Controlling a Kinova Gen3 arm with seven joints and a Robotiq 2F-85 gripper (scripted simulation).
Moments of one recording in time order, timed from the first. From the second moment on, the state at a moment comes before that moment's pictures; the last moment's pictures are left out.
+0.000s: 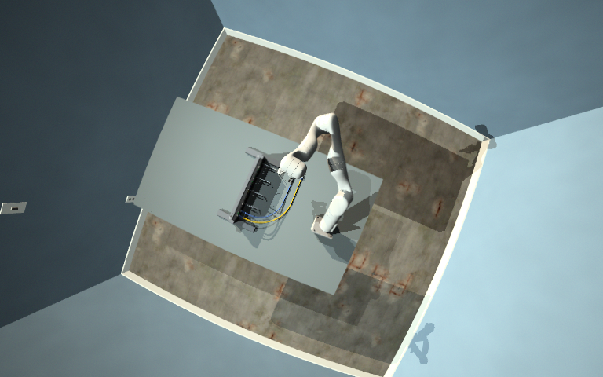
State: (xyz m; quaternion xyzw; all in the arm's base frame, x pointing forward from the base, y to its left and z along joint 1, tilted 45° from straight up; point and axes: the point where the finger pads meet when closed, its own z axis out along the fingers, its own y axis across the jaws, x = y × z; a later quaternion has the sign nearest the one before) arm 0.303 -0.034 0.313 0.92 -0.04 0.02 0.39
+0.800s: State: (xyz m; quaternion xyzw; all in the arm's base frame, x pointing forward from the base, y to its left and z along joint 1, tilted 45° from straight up) arm 0.410 0.027 0.185 0.87 -0.04 0.21 0.44
